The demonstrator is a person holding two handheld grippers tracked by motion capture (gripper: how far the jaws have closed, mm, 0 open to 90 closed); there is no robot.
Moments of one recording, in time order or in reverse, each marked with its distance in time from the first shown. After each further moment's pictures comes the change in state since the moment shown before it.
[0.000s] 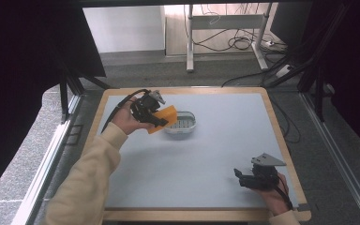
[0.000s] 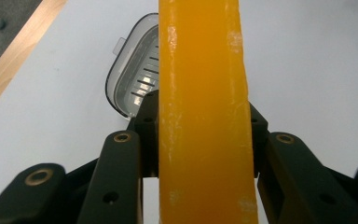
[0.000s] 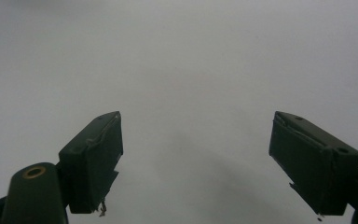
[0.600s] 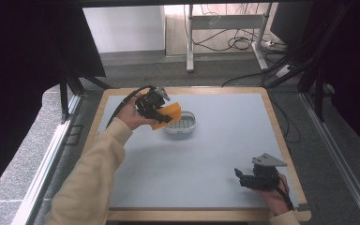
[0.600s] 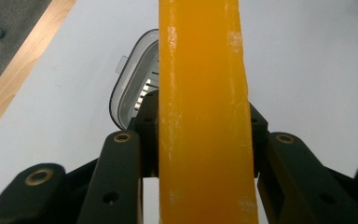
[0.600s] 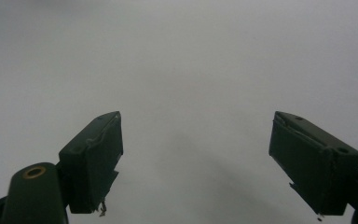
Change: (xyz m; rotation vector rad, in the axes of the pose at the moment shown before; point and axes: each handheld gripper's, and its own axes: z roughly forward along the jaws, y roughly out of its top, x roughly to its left) left arm 0.006 0.015 0.007 0.001 -0.008 0.030; right arm -0.001 0.000 -0.002 -0.005 -0.002 0.001
